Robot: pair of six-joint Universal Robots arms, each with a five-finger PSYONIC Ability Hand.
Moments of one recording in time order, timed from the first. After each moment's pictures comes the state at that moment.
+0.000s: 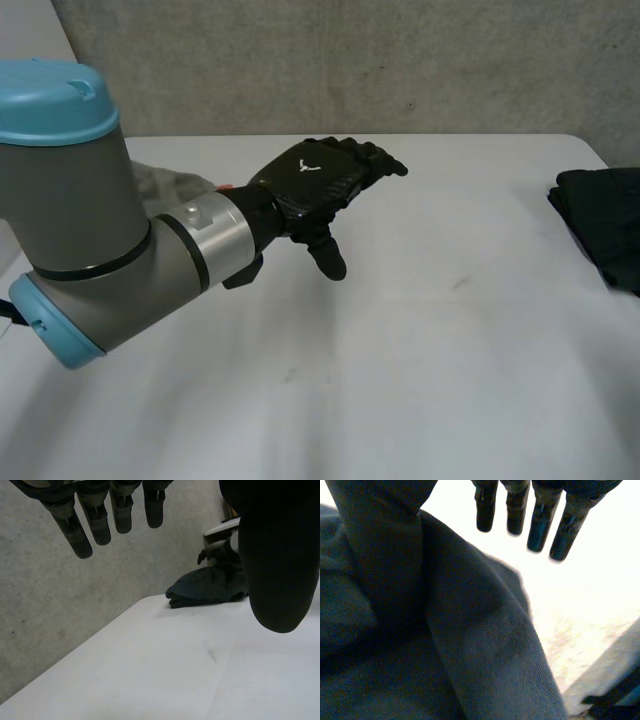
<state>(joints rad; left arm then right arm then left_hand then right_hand) 4.12 -1.95 -1.23 3.03 -1.11 3.30 1.32 -0.24 0.16 0.26 1.54 3.04 0.19 0.20 0.21 0.20 0.04 0.21 0.24 0.25 0.25 0.13</state>
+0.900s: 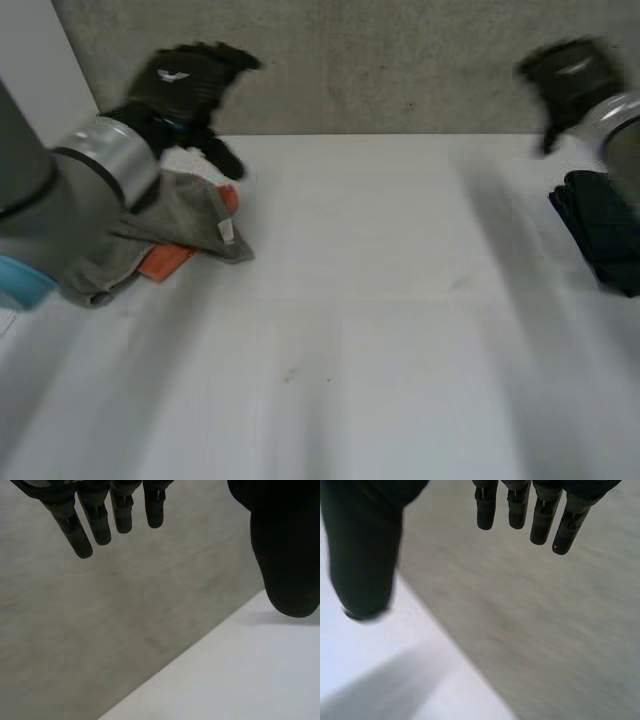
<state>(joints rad) 4.33 -1.85 -1.24 3.14 -1.36 3.31 1.73 -0.94 0.80 0.14 1.39 2.61 0.19 0.20 0.21 0.20 0.04 0.20 0.22 0.22 0.23 0.07</state>
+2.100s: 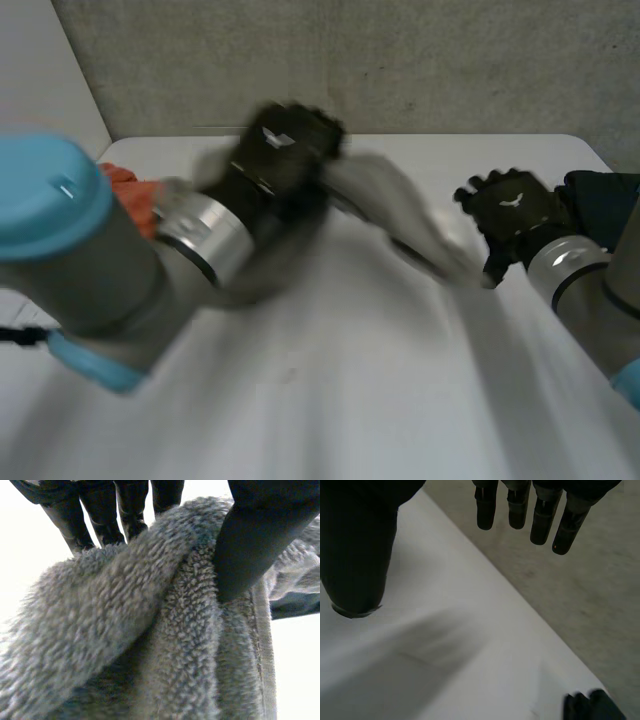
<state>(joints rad) 4.07 -1.88 -1.46 3.46 -1.34 3.30 1.88 -1.30 1.61 -0.10 1.46 2.64 0.96 0.96 0.97 0.97 0.79 0.20 0.22 0.22 0.23 0.06</state>
